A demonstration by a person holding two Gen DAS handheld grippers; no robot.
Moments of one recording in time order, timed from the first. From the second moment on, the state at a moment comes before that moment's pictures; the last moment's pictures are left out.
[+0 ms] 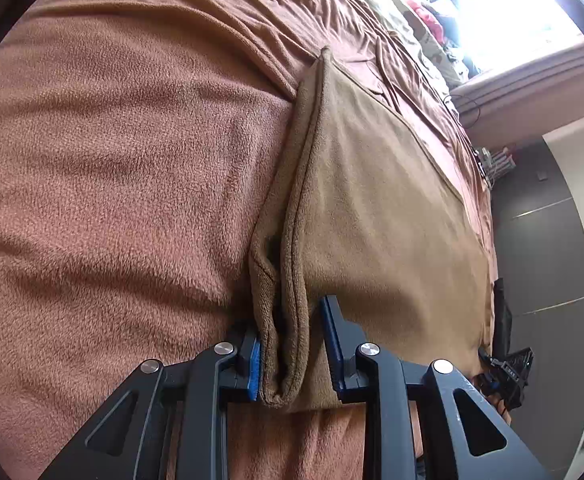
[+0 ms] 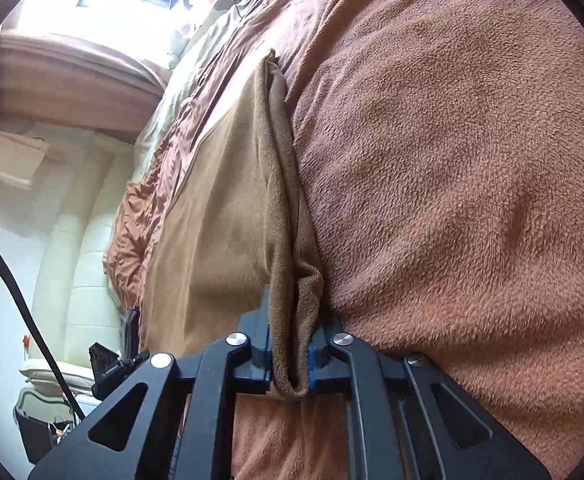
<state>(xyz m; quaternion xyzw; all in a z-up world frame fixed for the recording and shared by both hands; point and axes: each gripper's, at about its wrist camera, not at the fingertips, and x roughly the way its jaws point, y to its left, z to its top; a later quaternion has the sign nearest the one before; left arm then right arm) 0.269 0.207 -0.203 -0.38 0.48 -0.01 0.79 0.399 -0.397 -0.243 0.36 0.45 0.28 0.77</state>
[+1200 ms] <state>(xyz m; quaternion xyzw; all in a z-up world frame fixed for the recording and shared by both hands) 0.178 0.205 -0.154 -0.41 0.41 -0.06 0.81 0.299 -0.412 -0.202 0.31 0.41 0.30 0.80</state>
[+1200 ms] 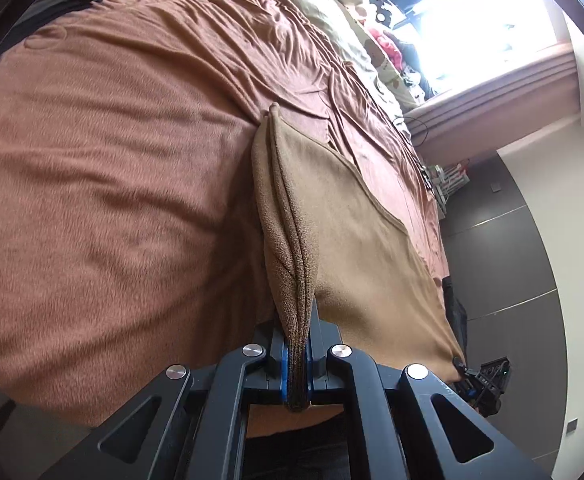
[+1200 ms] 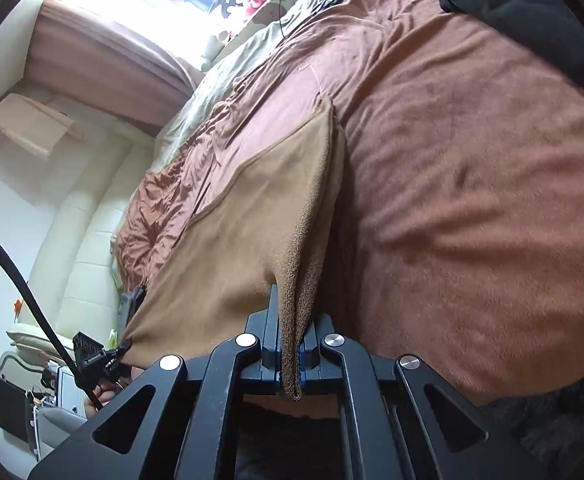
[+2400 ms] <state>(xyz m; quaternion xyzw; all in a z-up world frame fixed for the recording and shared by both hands) 0.158 0.189 -0.196 -0.42 0.41 -0.09 0.81 0.269 -0.322 -0.099 0.12 0.38 0.28 0.87</state>
